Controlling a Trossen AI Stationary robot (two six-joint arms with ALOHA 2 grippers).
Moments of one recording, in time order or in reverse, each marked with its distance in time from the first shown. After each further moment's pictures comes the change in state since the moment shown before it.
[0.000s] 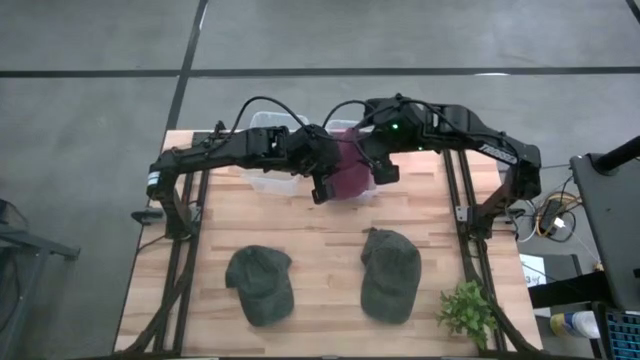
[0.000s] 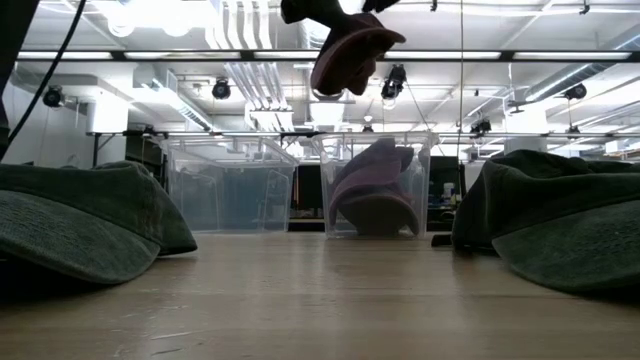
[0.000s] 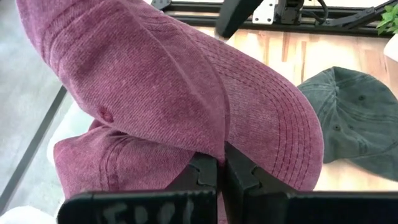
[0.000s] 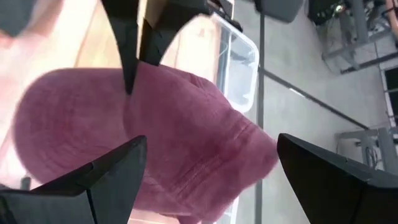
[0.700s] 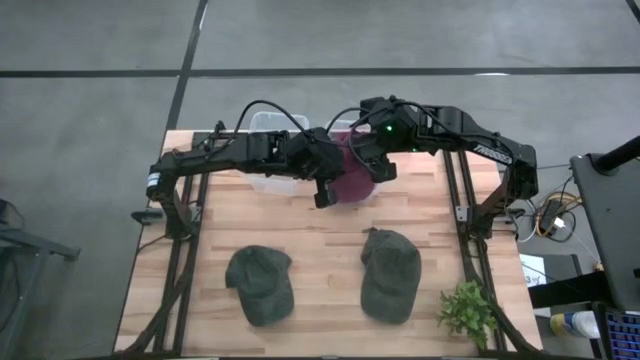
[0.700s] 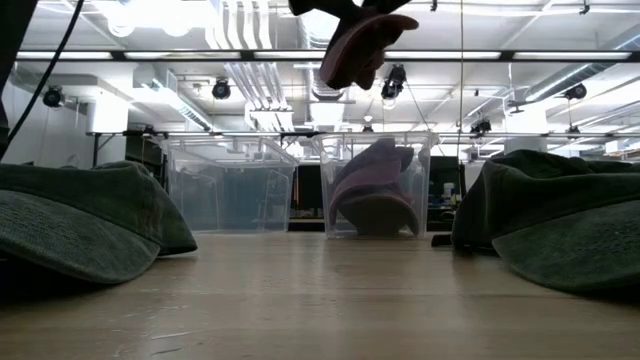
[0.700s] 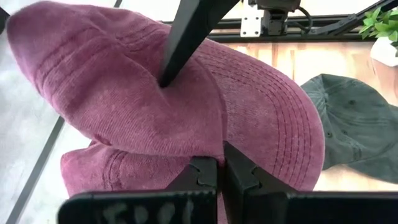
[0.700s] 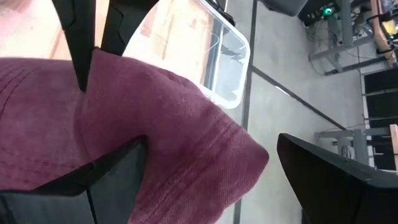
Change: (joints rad) left arm -0.035 0.001 -0.004 0.060 -0.003 0.058; right arm -0.002 0.017 -0.008 0.020 0.063 -0.074
